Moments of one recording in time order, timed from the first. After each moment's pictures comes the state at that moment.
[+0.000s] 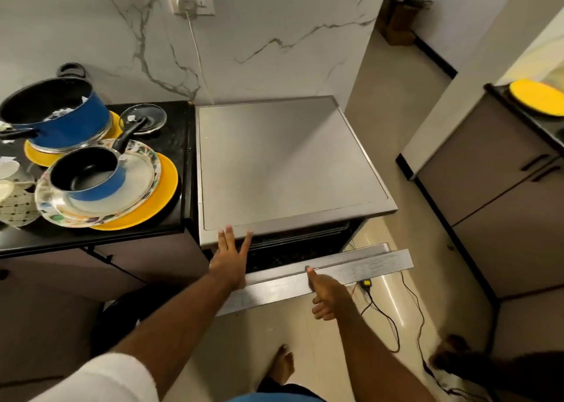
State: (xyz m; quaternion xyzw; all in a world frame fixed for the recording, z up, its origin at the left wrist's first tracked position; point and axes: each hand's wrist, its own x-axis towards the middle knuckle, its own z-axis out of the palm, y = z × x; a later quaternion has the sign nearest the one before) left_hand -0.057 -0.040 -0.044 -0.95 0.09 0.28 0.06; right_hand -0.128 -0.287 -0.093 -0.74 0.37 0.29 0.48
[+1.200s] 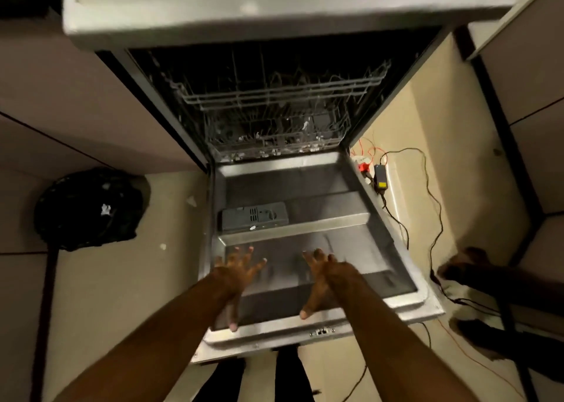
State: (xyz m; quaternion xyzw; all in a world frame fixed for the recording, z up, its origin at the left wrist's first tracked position) left_hand -0.261 -0.103 -0.412 -0.79 0.24 0.56 0.10; right_hand -0.274 -0.362 -0.413 -0.83 -0.05 0.55 0.04
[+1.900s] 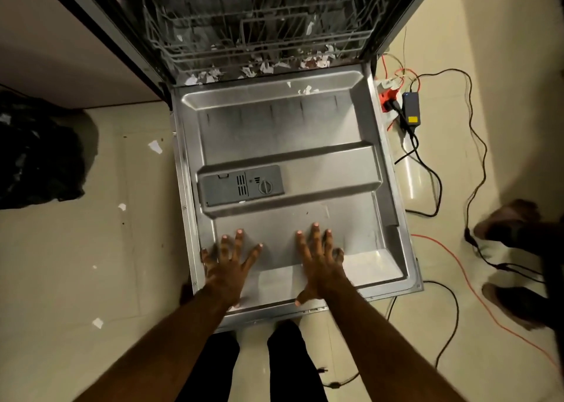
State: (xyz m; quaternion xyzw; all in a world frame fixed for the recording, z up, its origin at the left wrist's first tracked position) left_hand -0.364 -0.118 -0.641 -0.86 0.18 0.46 0.11; right_hand -0.372 -0.356 -0.643 -0.87 -0.05 0.49 0.05
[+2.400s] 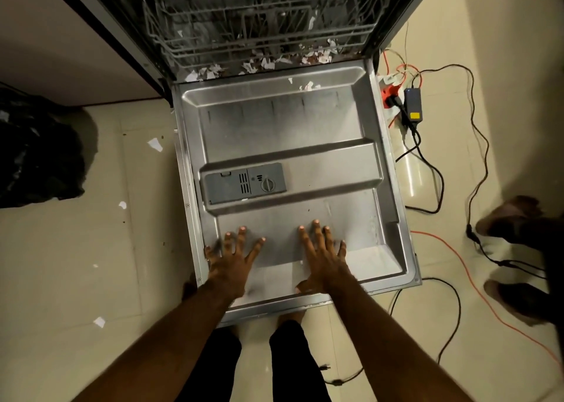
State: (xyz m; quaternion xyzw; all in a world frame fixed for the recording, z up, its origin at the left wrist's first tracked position) left_hand -0.360 -0.116 -0.647 -0.87 0.17 0.45 0.09; right_hand -0.373 -0.358 -0.657 -0.88 -0.05 0.46 0.07
